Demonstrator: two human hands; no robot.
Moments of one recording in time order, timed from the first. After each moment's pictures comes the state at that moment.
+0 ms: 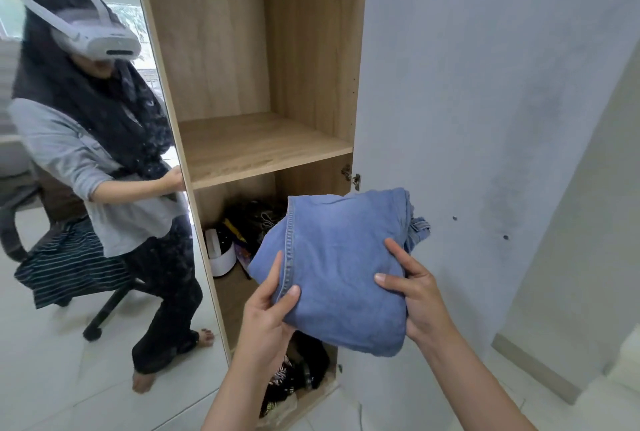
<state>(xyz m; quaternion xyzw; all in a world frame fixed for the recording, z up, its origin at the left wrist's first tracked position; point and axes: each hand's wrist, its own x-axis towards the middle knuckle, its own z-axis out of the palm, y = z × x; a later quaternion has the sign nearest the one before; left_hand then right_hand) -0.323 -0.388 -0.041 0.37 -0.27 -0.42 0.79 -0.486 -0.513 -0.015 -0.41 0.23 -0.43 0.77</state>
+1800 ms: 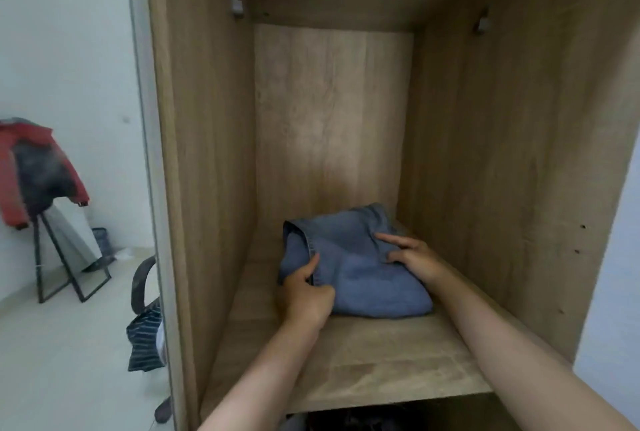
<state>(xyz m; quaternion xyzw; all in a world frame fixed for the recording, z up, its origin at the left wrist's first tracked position) -0.023 -0.657 0.093 0.70 -0.15 -0.02 0.70 -0.057 -0.864 0.118 -0.77 0.10 -0.19 0.60</state>
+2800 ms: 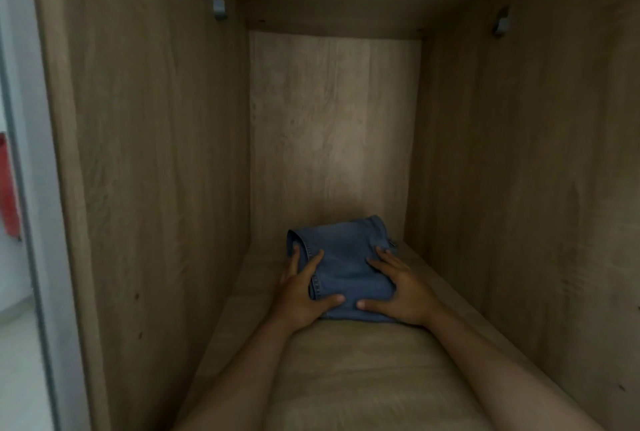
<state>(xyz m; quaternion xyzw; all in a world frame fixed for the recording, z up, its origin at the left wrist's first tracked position) 0.107 -0.706 0.069 0.80 -0.39 0.07 0.45 -0.003 -0.906 0.089 -0.95 0.01 -0.23 0.23</state>
